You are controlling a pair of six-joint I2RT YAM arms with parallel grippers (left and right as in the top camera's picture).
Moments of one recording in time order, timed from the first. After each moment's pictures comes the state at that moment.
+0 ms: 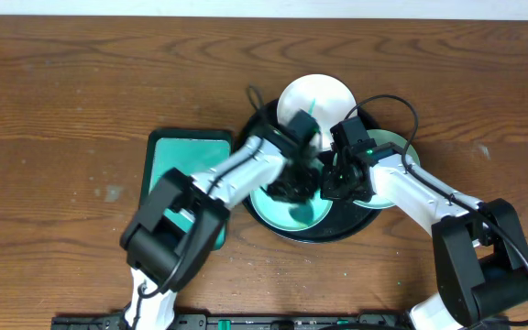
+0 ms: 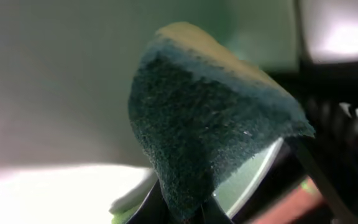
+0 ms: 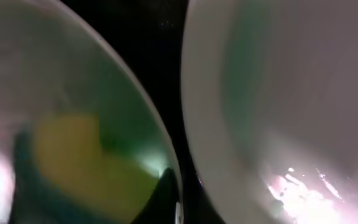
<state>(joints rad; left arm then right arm) -0.70 2.03 1.36 -0.77 0.44 -0.48 0.38 1.75 0.96 -0.62 -0.13 0.47</state>
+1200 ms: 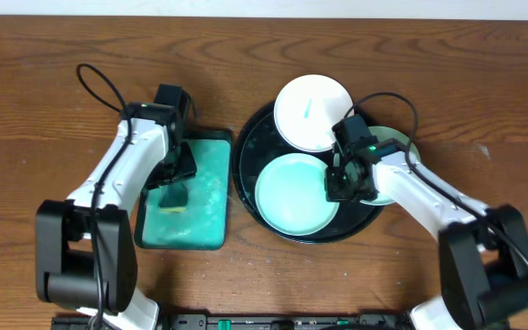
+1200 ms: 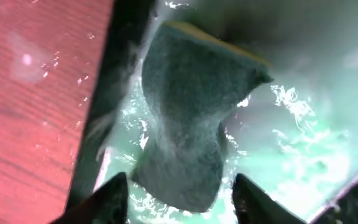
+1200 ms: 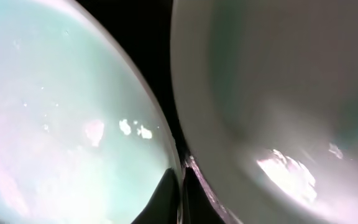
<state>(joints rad) -0.15 1.75 1.22 -1.07 -0.14 -0.51 0.38 1.71 1.00 -0.72 -0.09 0.37</state>
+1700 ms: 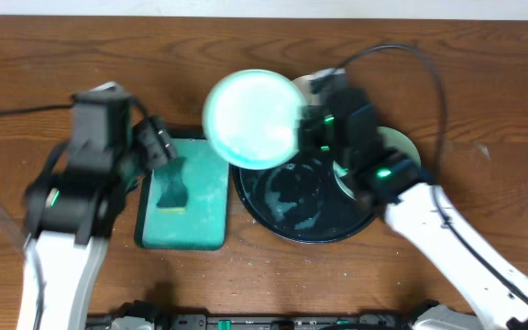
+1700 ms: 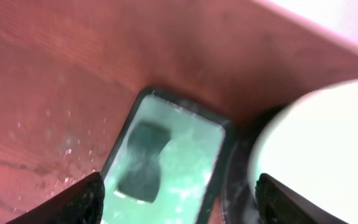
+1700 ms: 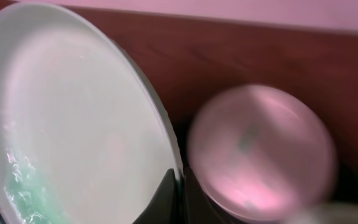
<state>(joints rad) -0.13 1.12 1.31 -1.04 -0.11 -0.50 0.59 1.42 1.11 -0.26 0.07 0.29</state>
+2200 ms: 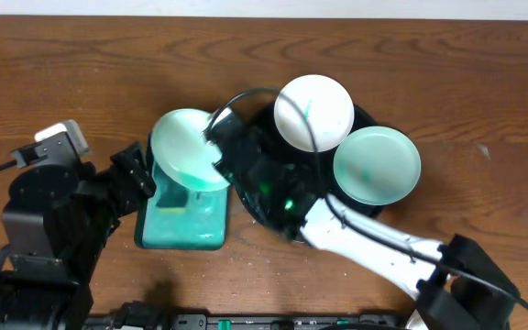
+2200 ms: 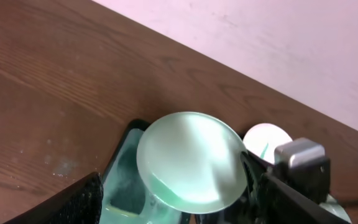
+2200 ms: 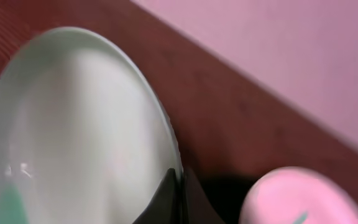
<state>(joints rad) -0.13 0.82 1.31 -1.05 -0.11 -0.50 0.96 1.69 1.10 0.14 0.46 -0.10</state>
